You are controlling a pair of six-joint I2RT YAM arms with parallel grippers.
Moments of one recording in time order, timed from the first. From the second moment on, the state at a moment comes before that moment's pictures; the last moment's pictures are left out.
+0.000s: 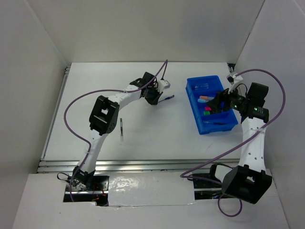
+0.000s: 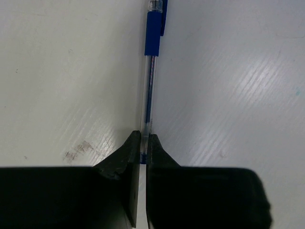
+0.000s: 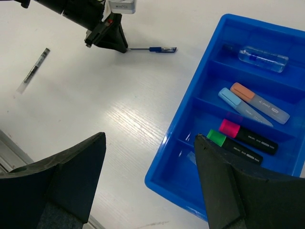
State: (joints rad) left arm -0.52 2.39 1.96 -0.50 0.33 0.34; right arm -0.38 1.10 1.09 -0.63 -0.91 -0.38
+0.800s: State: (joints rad) left arm -0.52 1.60 1.37 -0.13 0.70 -0.18; right arm -0.21 1.02 0.88 0.20 -1.00 0.71
